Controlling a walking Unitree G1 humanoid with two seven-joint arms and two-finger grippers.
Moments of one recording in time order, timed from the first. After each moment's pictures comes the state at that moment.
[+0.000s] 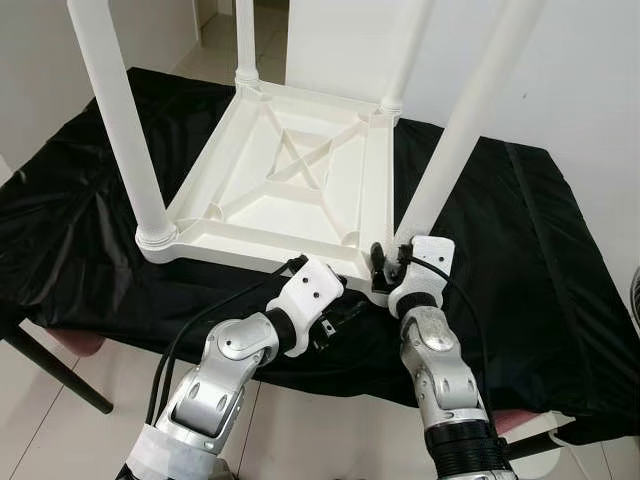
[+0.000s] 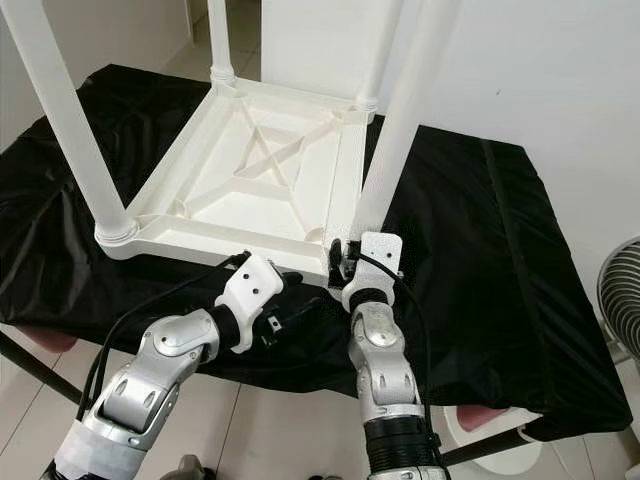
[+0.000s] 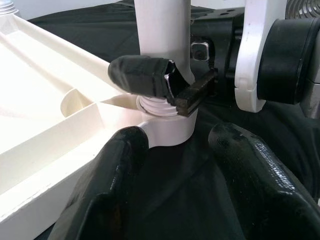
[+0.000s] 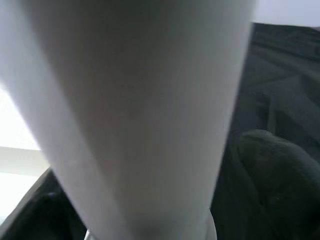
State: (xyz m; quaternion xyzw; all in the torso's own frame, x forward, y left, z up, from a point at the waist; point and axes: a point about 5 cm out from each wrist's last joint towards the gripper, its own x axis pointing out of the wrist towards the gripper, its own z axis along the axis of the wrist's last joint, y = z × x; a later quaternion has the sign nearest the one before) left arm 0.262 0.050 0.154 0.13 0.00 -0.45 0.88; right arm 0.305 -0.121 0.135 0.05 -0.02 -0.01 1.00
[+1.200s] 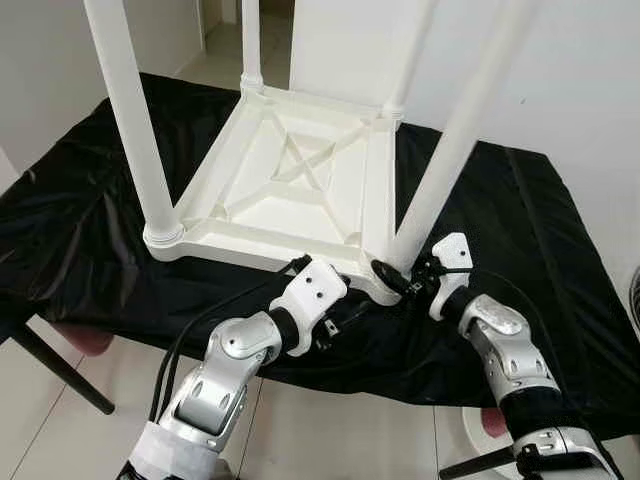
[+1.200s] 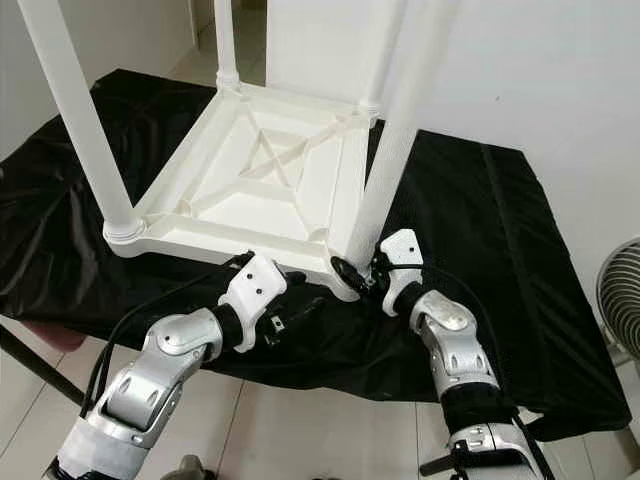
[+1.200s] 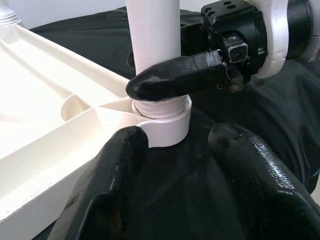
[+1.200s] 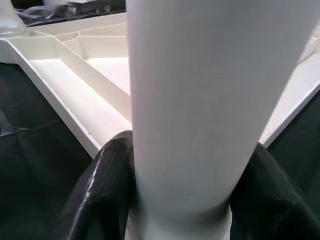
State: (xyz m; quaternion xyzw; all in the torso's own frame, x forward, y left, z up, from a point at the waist) left arm 0.264 0.047 0.154 0.13 -0.01 -0.46 0.88; right arm 0.323 -0.172 0.131 -0.07 -0.02 0.33 0.94
